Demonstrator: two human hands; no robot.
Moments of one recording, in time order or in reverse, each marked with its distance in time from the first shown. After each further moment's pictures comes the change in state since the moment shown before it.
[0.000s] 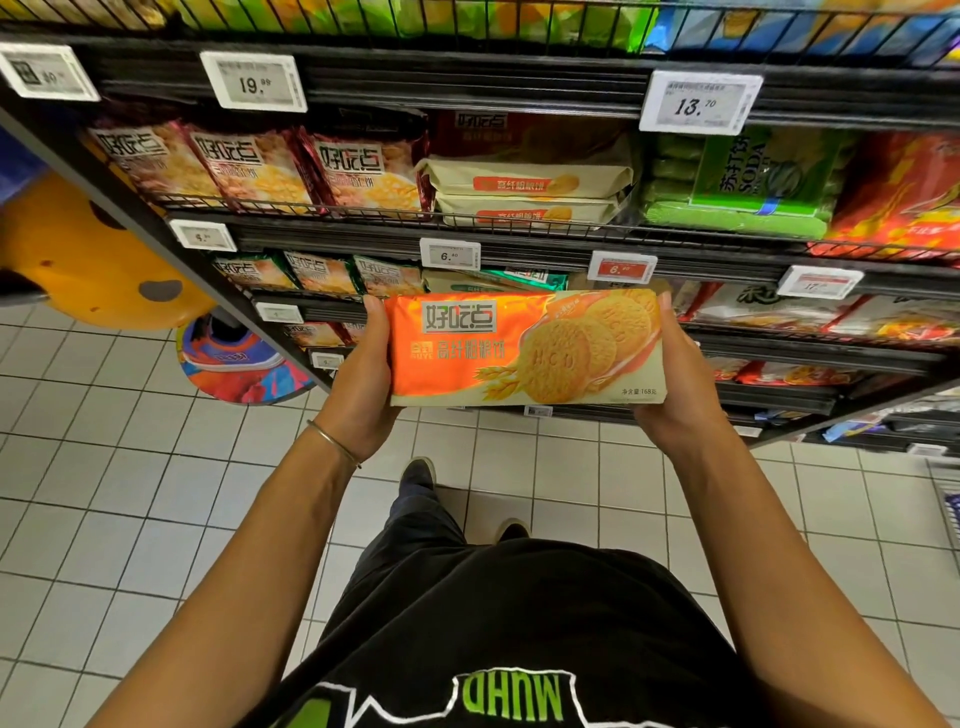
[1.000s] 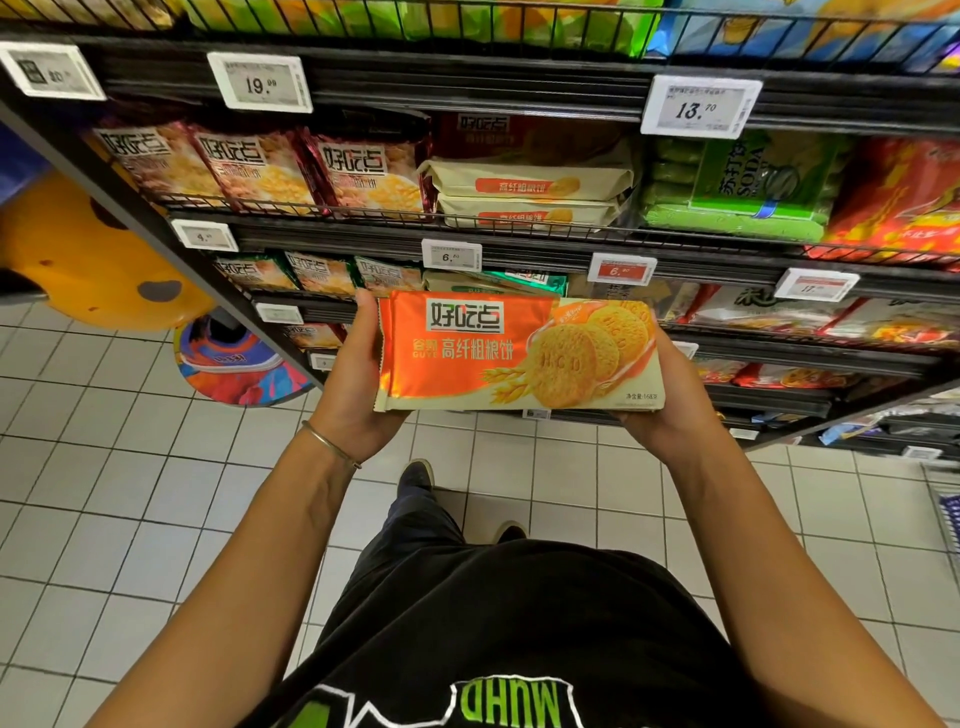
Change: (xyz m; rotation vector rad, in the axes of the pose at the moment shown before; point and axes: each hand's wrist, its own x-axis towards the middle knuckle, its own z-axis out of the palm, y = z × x) left_hand -0.005 0.004 -0.007 -0.206 -0.129 -0.039; right_hand -0.002 0.009 -0.002 0.080 -0.114 0.117
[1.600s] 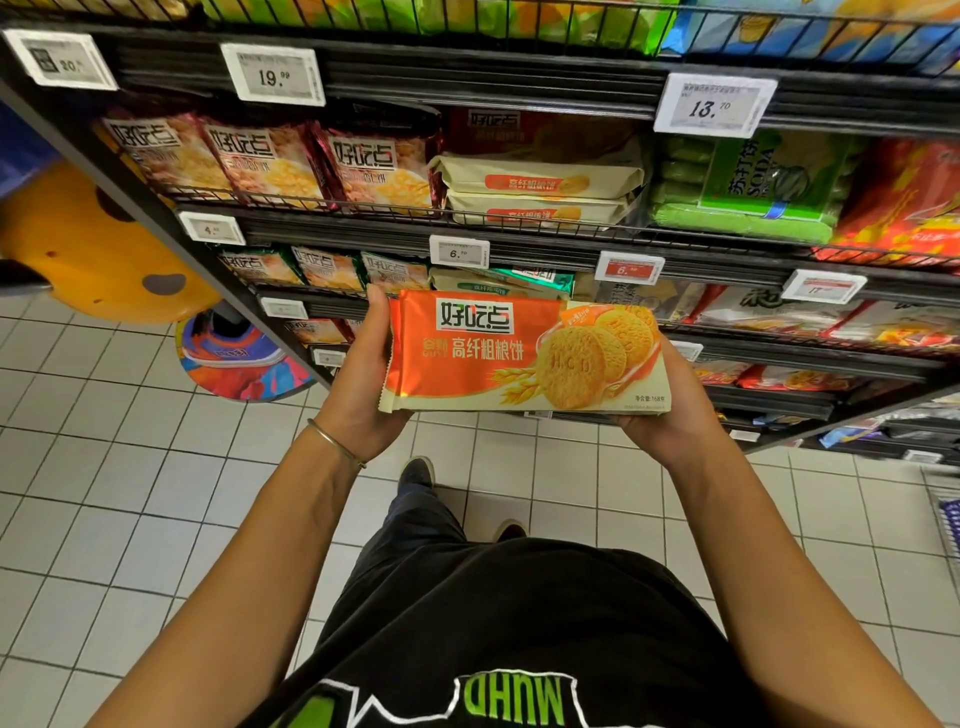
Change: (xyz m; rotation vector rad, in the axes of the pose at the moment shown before) left_hand -0.006 0.001 -0.001 0.056 -0.016 -0.016; right_hand -0.001 0.007 0.000 0.074 -0.052 0.030
